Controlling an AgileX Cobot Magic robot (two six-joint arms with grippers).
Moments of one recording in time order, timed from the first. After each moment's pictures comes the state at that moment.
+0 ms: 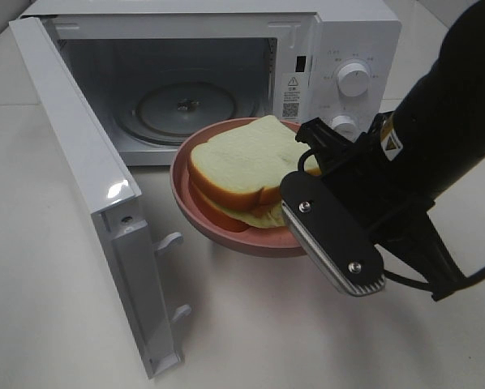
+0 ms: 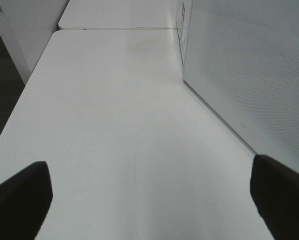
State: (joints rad) left arm 0.02 -0.01 -0.50 -0.05 1.04 0.04; right arm 0.72 1.46 -0.89 -0.07 0.69 -1.39
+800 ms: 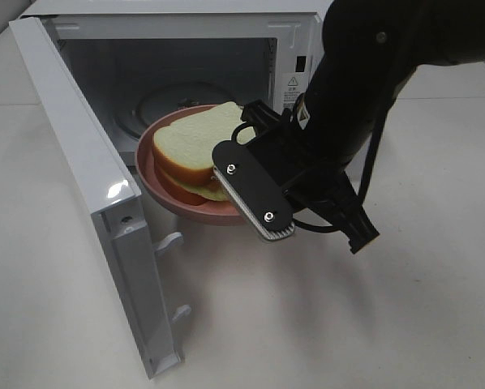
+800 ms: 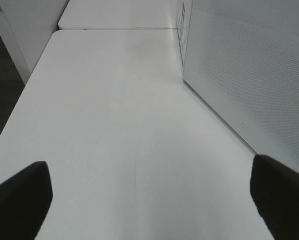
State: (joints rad) left arm 0.02 -0.01 -0.50 -0.05 1.04 0.04; right arm 0.72 1.71 -1.12 -0.07 0.69 -1.41
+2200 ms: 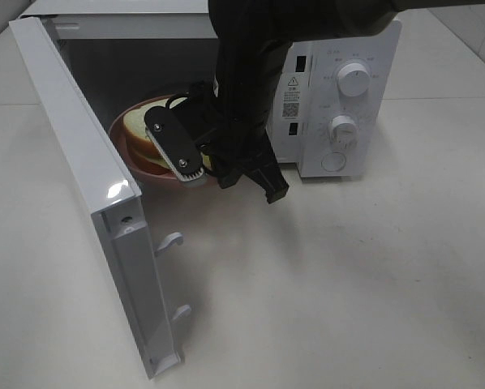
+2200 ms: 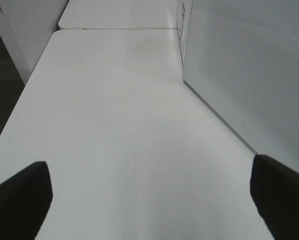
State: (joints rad) left arm 0.02 -0.01 -0.50 -0.05 1.04 0.04; right arm 0.72 2.08 -1.62 -0.09 0.87 -1.35
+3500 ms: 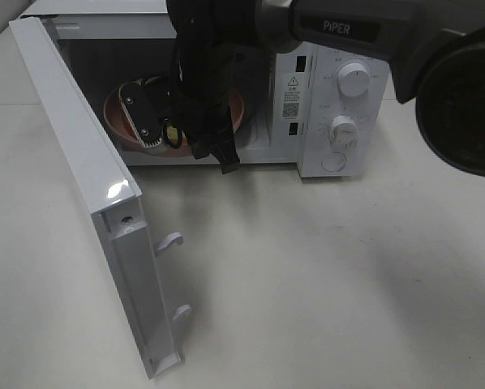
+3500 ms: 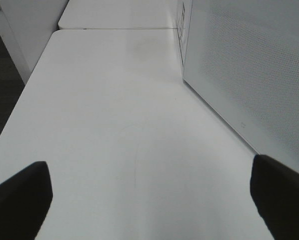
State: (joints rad) left arm 0.02 -0.01 -0.50 -0.05 1.04 0.04; right arm 0.69 2.39 -2.11 -0.14 1.00 -1.26
